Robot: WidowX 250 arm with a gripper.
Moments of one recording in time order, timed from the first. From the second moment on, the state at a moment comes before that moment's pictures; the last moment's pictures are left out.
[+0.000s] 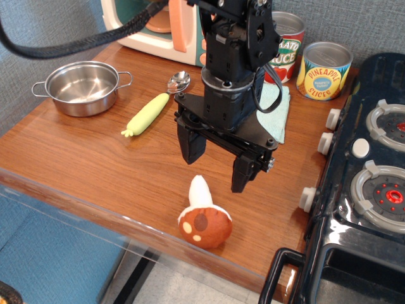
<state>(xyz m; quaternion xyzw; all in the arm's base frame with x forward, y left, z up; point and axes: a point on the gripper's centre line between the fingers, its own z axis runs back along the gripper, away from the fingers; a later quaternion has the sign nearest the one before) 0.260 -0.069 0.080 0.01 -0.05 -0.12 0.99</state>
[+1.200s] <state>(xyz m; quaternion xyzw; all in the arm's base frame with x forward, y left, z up) 0.325 0.036 0.098 0.04 -0.06 0.00 1.00</state>
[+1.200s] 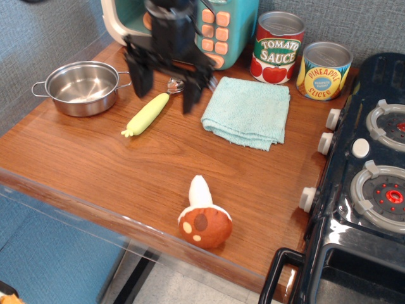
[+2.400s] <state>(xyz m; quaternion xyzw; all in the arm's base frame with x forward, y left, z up) 0.333 0.153 0.040 0.02 0.05 0.01 1.00</state>
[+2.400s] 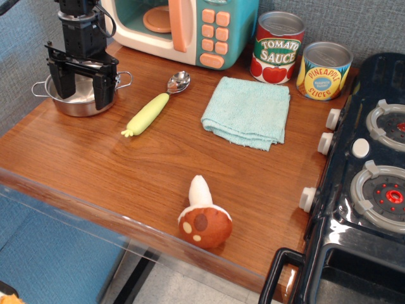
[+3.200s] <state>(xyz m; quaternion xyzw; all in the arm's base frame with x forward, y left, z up) 0.337 0.153 0.015 -0.01 0.03 0.03 1.00</state>
